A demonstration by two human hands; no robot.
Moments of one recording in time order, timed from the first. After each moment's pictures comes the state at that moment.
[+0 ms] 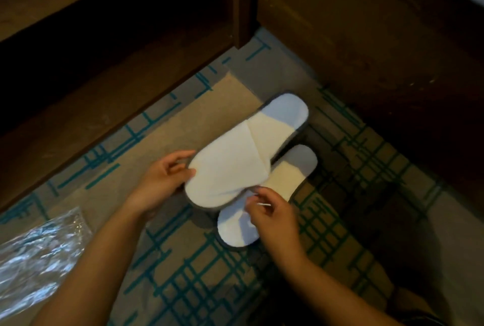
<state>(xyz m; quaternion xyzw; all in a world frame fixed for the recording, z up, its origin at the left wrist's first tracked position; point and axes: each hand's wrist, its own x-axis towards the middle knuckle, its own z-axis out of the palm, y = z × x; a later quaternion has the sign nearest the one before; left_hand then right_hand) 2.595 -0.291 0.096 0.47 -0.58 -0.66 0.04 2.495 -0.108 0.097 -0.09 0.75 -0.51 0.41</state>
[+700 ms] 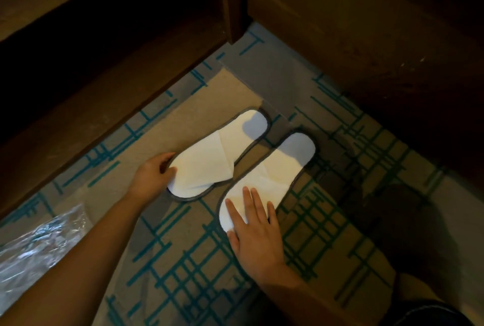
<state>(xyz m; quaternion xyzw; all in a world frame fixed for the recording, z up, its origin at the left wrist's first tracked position) 2.616 -0.313 0.041 0.49 -0.77 -0.41 -0.02 2.536 -0.076 0.019 -0.48 0.86 -0.03 0.17</state>
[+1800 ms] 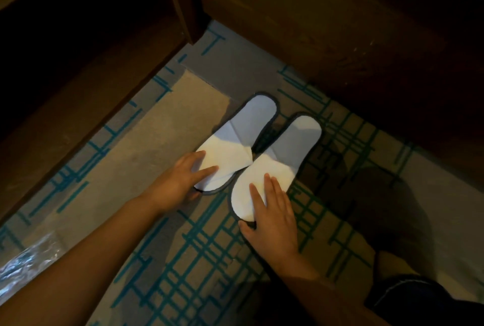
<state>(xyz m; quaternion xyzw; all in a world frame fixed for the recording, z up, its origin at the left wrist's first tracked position) 2.554 -0.276 0.032 0.09 -0.96 -0.21 -0.15 2.487 -0.047 0.022 -0.34 0.92 -0.07 0.17</state>
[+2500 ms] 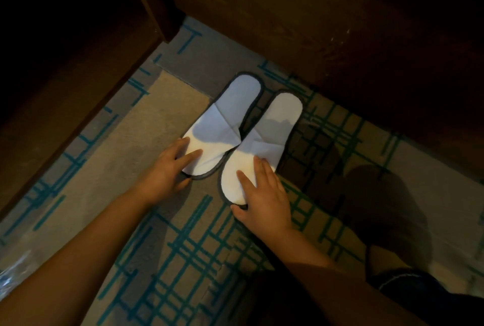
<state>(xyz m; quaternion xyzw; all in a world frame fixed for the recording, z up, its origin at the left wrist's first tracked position) 2.525 -0.283 0.026 0.11 -0.97 -0.20 -0.11 2.444 -0.058 0.031 -0.37 0.90 -0.12 0.21</state>
